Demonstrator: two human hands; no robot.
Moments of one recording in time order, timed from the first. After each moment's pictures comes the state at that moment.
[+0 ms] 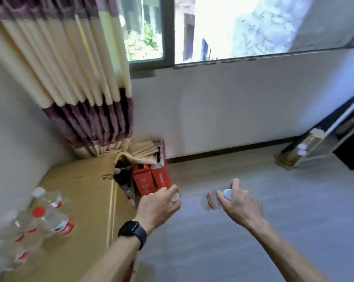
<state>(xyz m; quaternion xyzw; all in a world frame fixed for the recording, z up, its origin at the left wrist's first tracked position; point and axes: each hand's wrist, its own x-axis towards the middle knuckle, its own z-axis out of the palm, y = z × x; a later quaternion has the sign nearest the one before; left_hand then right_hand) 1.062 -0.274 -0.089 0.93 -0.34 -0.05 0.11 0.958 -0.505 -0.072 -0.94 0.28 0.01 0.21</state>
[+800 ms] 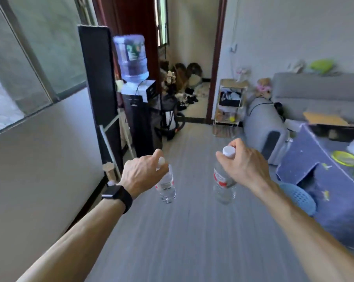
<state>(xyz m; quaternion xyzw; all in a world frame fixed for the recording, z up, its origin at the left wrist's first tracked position) 0.801 -0.971 0.075 0.62 -0.77 0.03 0.14 0.533 -0.955 0.094 -0.63 0.72 -0.29 0.03</state>
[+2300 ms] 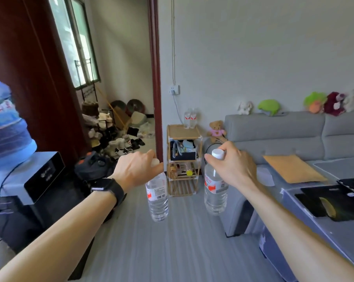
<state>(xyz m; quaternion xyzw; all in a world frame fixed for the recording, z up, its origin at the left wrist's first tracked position) 0.504 -1.768 0.142 0.50 -0.85 0.08 0.14 0.266 -1.658 0.152 -0.50 0.80 -0.34 -0.01</state>
